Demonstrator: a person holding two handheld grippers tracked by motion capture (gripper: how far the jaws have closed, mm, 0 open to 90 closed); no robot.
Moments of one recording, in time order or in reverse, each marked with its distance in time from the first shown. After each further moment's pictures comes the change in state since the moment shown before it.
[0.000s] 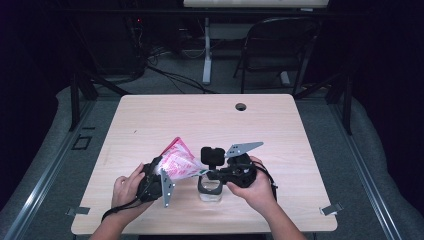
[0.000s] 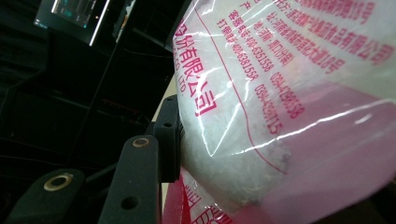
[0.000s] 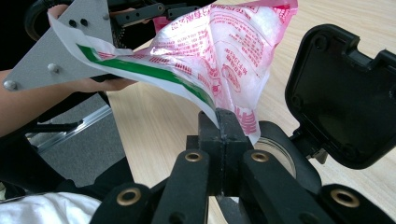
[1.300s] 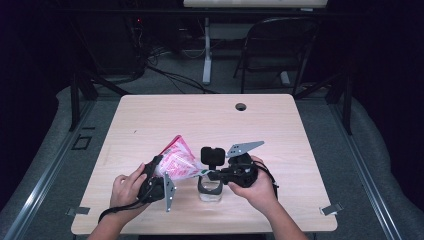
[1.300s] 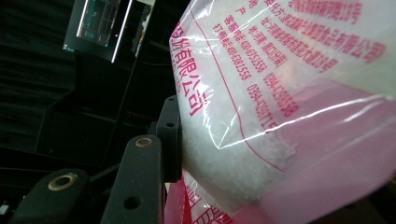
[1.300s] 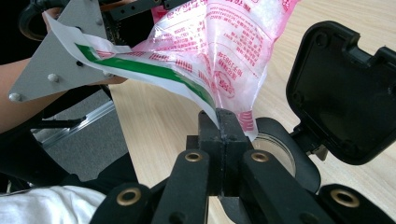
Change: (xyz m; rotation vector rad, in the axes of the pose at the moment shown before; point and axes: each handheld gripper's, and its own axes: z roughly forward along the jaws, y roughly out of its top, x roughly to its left) left arm -0.001 0.005 -0.006 -0.013 0.069 0.115; right arm -0.001 0.000 -0.003 0.011 0.014 -0.004
